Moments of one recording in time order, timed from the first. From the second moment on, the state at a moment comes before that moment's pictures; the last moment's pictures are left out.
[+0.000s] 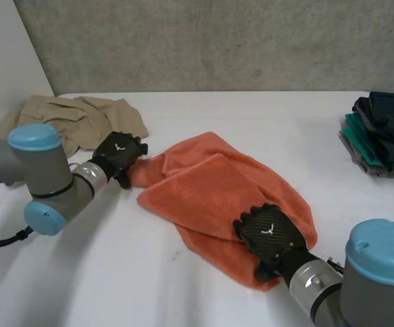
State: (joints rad) left arm 4.45 -2.42 -1.18 3.33 -1.24 3.70; right arm 2.12 -1.25 2.00 -0.34 1.42 2.67; left_hand 0.47 0.46 0.45 0.45 0.28; right_hand 0.58 0.57 0.57 0.57 0.39
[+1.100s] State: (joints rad) left arm 4.31 -1.71 -1.70 3.36 -1.38 3.49; right arm 1.77 -1.44 1.66 0.10 1.43 2.75; left_hand 1.15 1.20 1.19 1.20 0.98; right_hand 0.22 0.21 0.21 0.22 0.05
